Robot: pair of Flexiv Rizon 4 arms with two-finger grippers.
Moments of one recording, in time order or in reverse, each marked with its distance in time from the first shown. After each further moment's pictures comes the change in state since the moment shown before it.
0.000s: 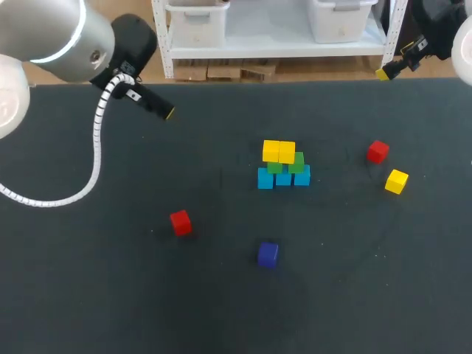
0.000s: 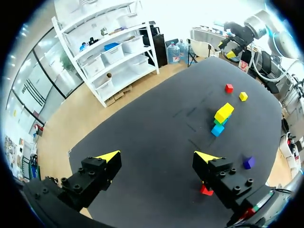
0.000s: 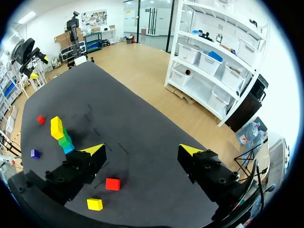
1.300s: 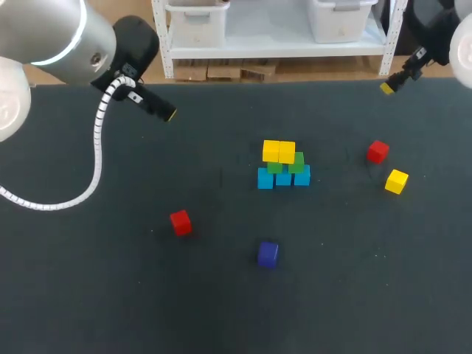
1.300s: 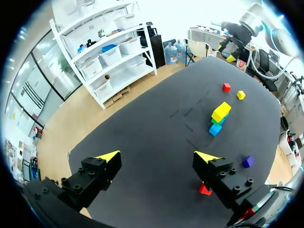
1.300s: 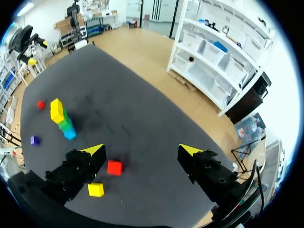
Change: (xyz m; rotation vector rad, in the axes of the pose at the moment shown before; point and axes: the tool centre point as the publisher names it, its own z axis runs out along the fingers) left arm 0.000 -0.004 -0.001 0.006 -0.002 0.008; right arm 0.031 0.009 -0.006 0.009 0.189 -0.036
